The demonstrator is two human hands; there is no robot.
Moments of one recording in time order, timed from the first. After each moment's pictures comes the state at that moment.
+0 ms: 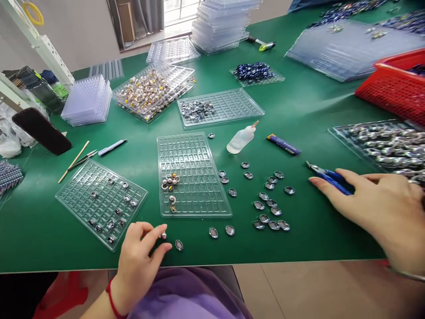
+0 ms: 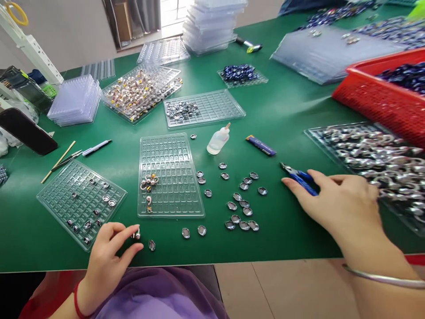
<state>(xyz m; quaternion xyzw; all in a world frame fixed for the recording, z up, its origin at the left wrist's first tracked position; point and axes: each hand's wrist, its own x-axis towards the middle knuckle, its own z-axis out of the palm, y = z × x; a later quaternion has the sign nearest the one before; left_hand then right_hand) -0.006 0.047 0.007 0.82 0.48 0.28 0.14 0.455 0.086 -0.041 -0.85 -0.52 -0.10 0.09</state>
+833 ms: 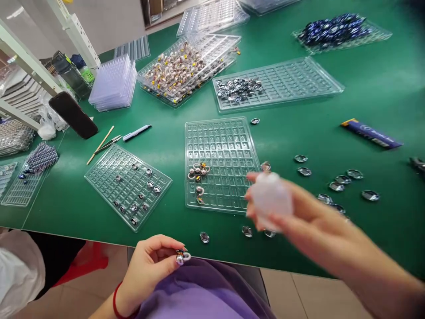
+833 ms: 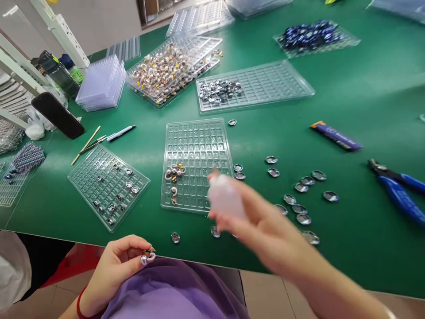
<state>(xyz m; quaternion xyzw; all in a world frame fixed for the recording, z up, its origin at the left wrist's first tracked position) -0.020 0.009 0.026 0.30 0.55 0.35 0.70 0.261 0.070 0.011 -0.54 -0.53 0.48 0.44</state>
